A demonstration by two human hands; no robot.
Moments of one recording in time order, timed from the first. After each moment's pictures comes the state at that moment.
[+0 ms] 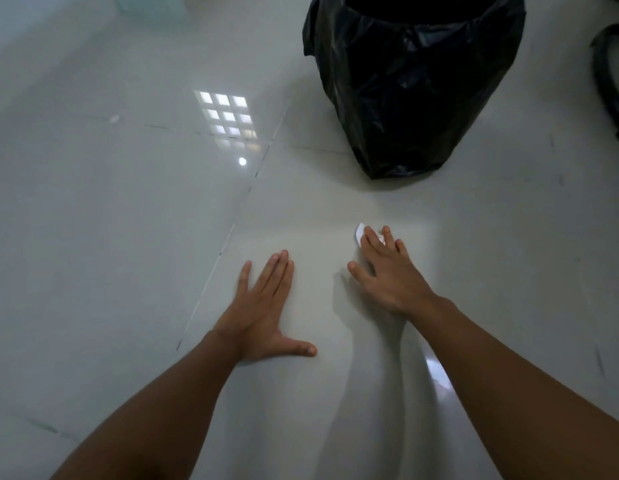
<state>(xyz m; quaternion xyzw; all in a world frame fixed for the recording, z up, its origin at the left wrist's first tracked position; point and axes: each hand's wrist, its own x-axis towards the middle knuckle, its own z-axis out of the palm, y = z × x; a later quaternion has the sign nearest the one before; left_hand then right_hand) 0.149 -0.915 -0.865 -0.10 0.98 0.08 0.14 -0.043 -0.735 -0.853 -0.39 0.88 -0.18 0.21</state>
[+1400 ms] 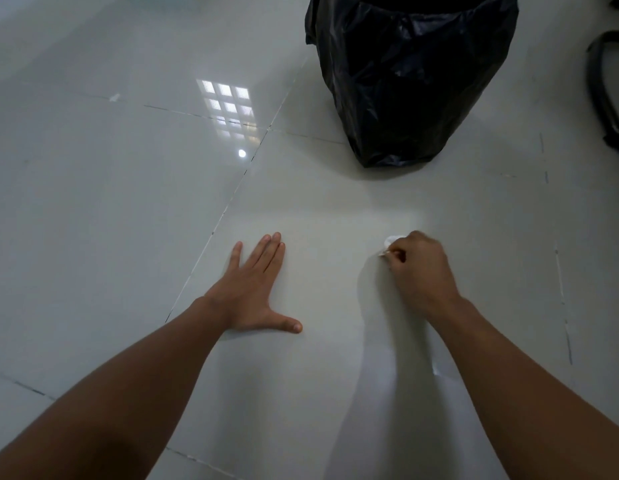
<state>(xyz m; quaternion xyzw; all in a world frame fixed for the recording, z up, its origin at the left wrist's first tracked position) 0.146 -0.915 -0.858 -0.11 0.97 0.07 0.18 -0.055 -0.687 -0.849 -0.31 0.91 -0.27 0.05</state>
